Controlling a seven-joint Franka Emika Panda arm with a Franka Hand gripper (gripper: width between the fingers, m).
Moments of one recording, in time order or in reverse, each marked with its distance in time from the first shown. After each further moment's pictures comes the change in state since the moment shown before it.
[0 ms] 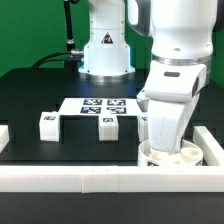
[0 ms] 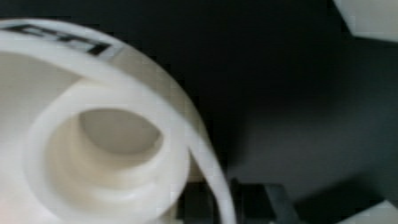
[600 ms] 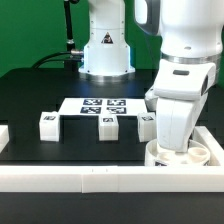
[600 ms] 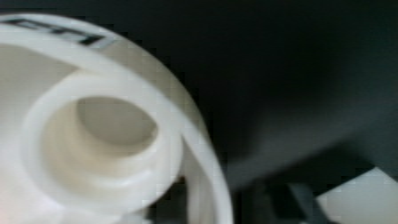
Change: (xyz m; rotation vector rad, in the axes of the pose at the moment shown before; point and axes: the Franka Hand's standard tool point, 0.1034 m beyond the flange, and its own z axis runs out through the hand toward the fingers) arm 0.008 -0.002 -0.005 -0.005 0.002 0.003
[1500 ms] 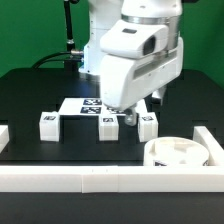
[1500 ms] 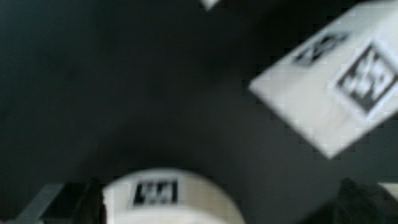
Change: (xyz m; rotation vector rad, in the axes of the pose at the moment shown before) arm -0.081 0.001 -0.043 -0.028 -0.052 0.207
